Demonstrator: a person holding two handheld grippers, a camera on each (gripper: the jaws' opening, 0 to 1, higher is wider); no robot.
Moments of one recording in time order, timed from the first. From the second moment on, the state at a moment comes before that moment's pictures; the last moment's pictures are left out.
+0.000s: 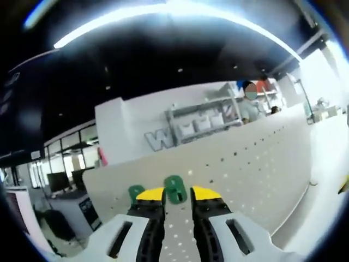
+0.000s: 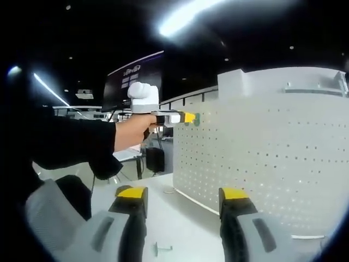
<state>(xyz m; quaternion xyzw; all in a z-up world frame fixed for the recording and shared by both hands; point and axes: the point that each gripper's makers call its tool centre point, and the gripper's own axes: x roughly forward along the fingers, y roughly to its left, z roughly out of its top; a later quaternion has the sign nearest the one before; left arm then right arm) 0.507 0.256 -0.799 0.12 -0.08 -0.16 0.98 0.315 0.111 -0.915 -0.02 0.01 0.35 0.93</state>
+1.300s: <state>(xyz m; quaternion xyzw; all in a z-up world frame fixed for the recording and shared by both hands) 0.349 0.253 -0.869 0.06 -0.03 -0.23 0.97 0.322 0.094 -0.918 -0.04 0.01 0.33 0.94</state>
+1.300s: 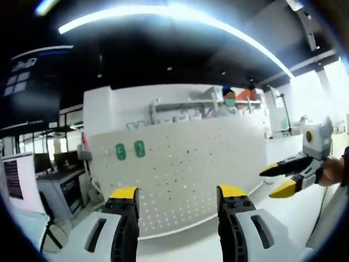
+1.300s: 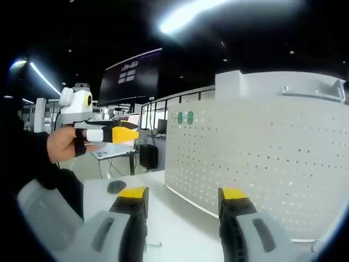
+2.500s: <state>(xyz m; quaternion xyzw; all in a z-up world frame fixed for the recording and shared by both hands) 0.324 0.212 -0.908 0.08 -0.02 -0.27 0.96 0.338 0.055 -0.965 -0.08 0.08 0.30 0.95</state>
